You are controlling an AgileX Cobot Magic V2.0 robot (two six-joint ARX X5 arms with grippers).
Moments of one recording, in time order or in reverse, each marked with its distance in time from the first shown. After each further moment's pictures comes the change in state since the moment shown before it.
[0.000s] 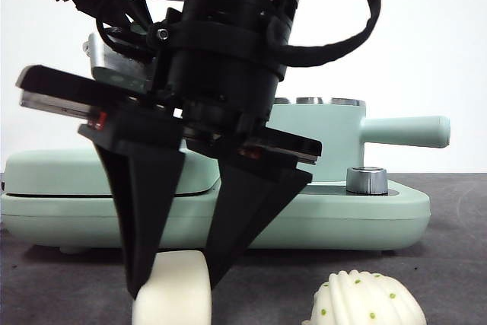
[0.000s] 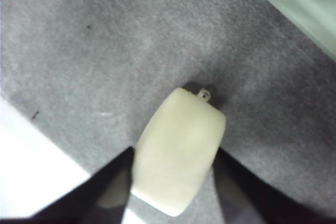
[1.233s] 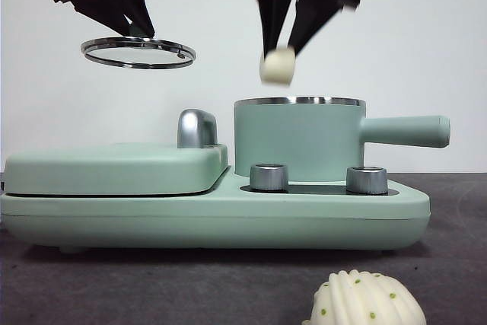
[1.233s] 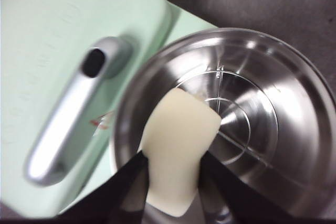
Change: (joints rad) left arm 0.000 0.000 0.000 -0.019 0.000 0.000; right arm -0.527 0.208 0.885 -0.533 0.034 -0.330
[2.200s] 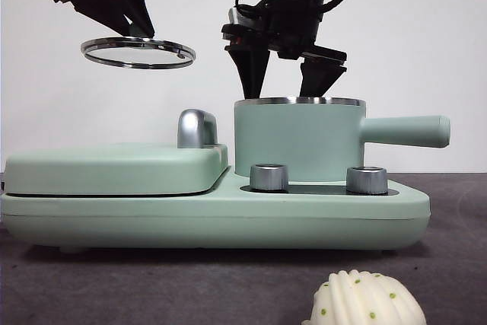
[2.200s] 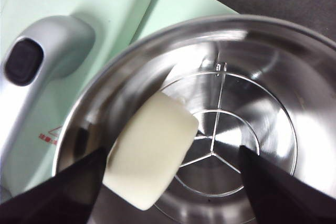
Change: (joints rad) left arm 0.000 0.000 0.000 0.000 0.000 0.000; right arm -0.016 0.130 0.011 -0.001 0.003 -0.046
